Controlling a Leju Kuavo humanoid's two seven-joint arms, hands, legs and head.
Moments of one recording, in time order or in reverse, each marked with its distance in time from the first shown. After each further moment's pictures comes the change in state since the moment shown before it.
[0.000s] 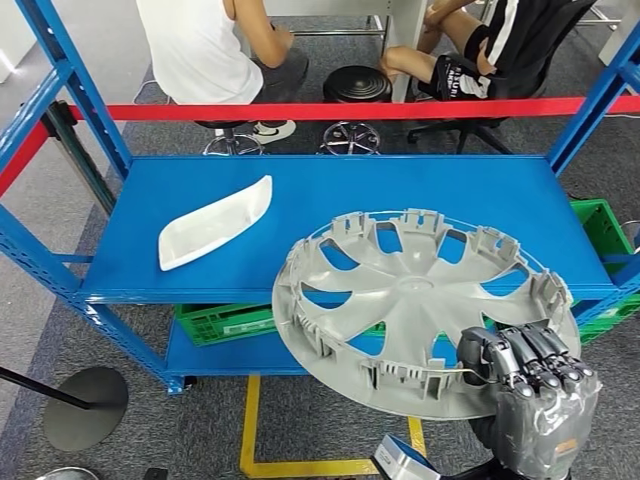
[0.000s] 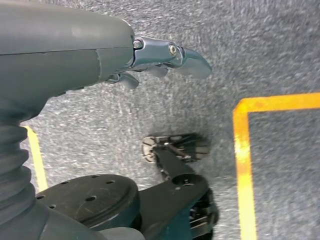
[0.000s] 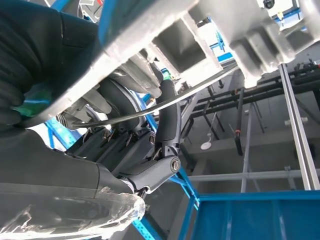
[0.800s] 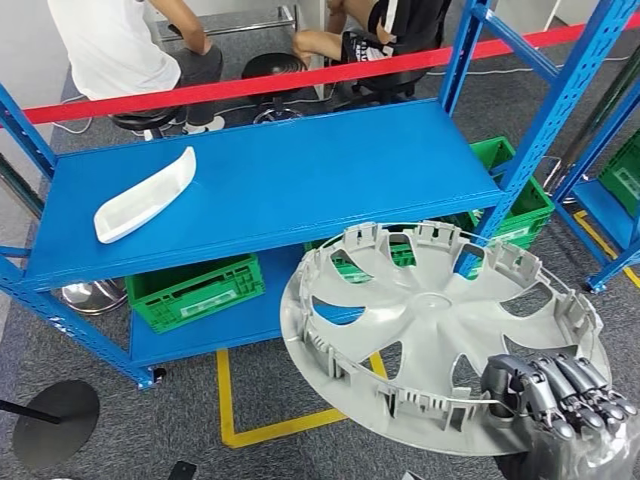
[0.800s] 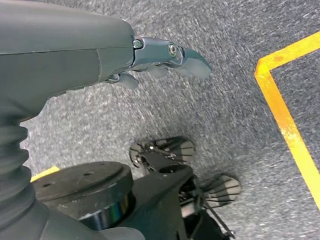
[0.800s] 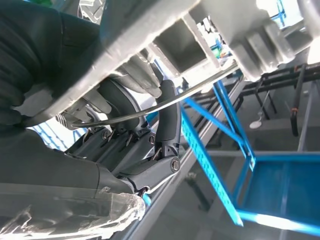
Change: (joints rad) left arm -0.008 -0.051 -0.077 0.005 -0.072 0.091 0.015; right arm 0.146 -0.006 -0.006 -0.132 0.000 0.000 -0.012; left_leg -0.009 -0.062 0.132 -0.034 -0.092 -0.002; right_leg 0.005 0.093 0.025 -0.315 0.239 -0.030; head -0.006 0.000
